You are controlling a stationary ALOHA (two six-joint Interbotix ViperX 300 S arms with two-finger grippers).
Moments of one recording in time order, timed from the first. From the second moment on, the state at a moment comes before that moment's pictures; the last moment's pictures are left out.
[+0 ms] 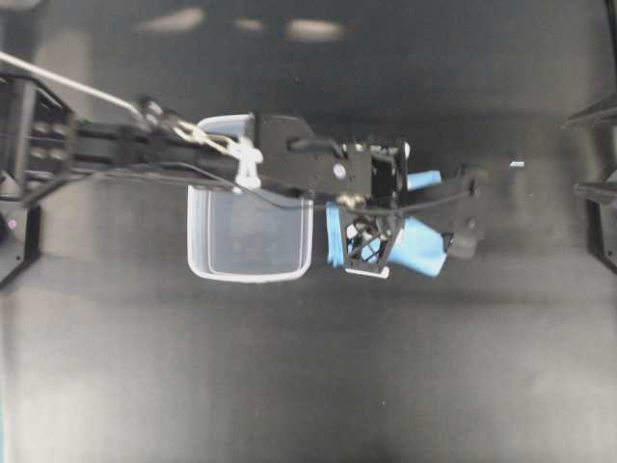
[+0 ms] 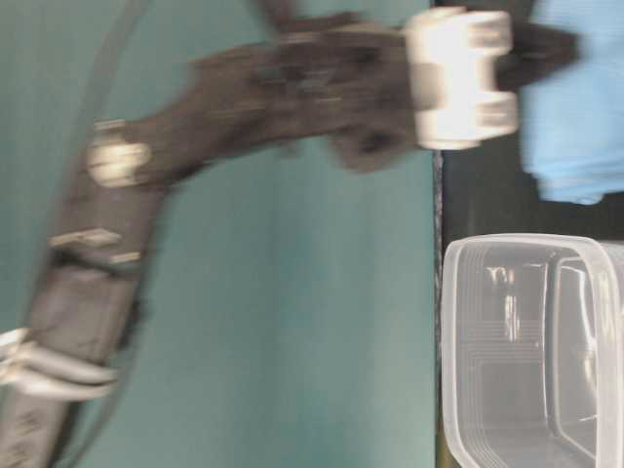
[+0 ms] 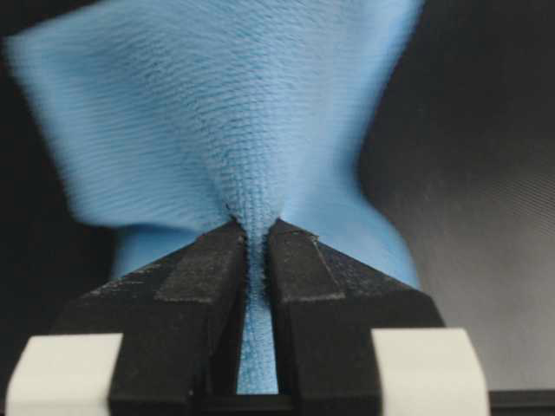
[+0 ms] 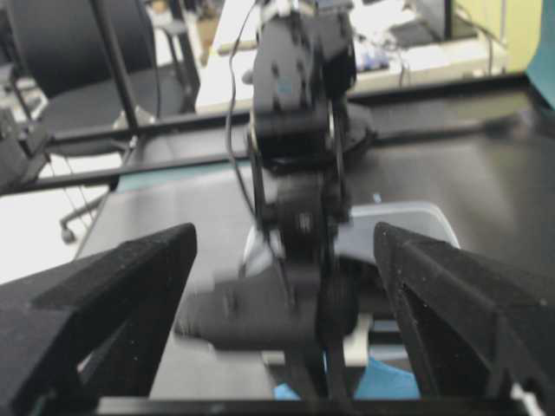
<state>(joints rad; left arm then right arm) -0.01 0.54 -0.31 0.04 0.94 0.19 0.01 -1.26 1.18 0.01 0.13 0.11</state>
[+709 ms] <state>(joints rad) 0.02 0.00 0.11 0.04 1.06 0.19 0.01 -1.26 1.18 0.01 0.11 0.11</state>
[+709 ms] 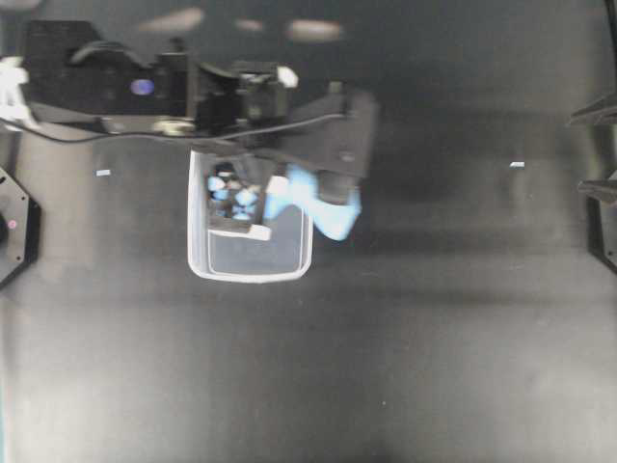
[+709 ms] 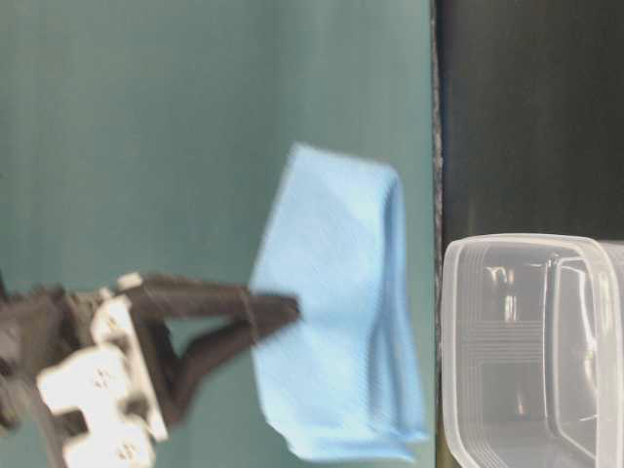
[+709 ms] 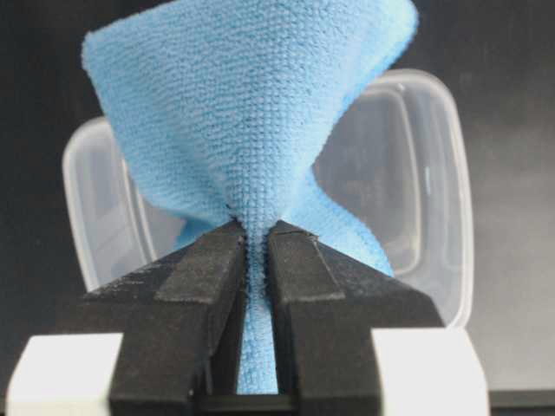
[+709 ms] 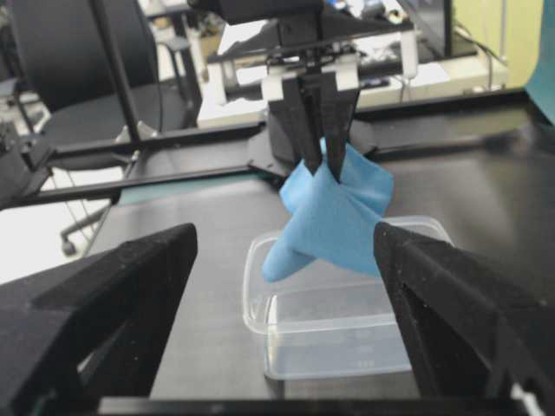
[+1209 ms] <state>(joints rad) 0.02 -0.09 0.31 0.04 0.94 0.17 0.01 -1.26 1.19 0.01 0.12 0.11</state>
